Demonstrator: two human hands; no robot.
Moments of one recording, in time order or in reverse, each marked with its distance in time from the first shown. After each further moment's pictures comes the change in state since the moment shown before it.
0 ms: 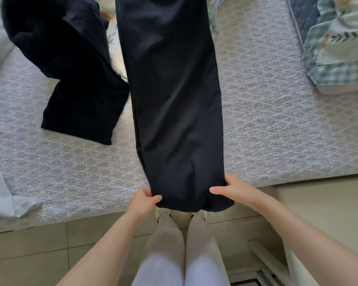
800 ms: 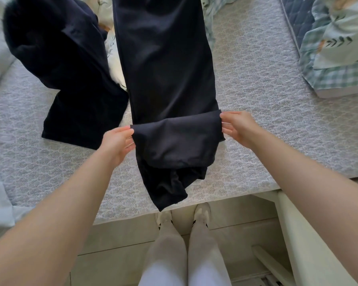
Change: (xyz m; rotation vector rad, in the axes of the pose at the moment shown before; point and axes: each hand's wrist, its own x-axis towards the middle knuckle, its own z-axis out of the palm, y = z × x) left_hand 0.026 0.144 -0.102 -0.603 0.099 0.218; right_hand 0.068 -0.099 -0.098 0.652 0.398 -0.144
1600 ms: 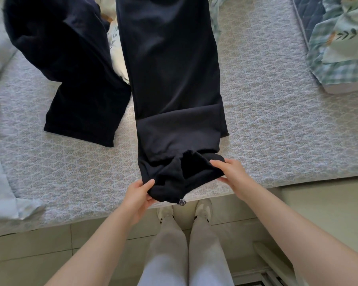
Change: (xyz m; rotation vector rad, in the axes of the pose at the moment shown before) left_hand -0.068 -0.131 0.002 -0.064 -0.121 -0.257; right_hand -0.058 0.121 0.014 -0.136 -0.029 0.179
